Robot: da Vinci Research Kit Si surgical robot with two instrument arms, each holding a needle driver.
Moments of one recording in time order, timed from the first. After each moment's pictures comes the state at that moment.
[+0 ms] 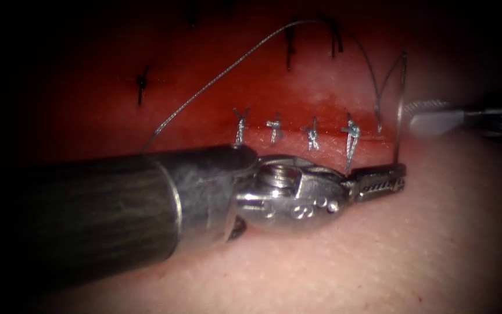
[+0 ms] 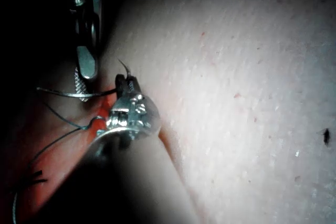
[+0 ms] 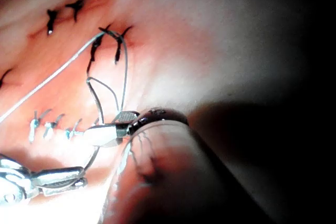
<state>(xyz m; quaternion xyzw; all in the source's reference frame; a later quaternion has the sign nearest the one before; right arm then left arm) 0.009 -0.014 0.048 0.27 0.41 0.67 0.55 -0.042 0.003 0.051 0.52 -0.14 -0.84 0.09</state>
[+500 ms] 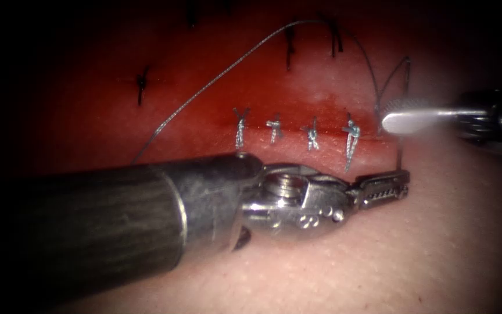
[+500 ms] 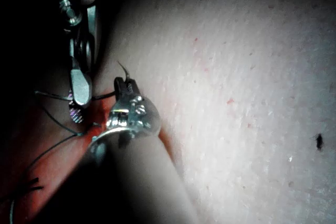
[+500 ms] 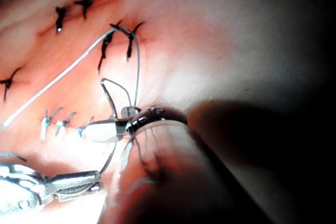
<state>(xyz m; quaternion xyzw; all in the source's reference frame) 0.011 -0.014 0.049 0.26 0.41 0.67 0.56 -0.043 0.002 0.050 0.52 -0.15 -0.84 0.09</state>
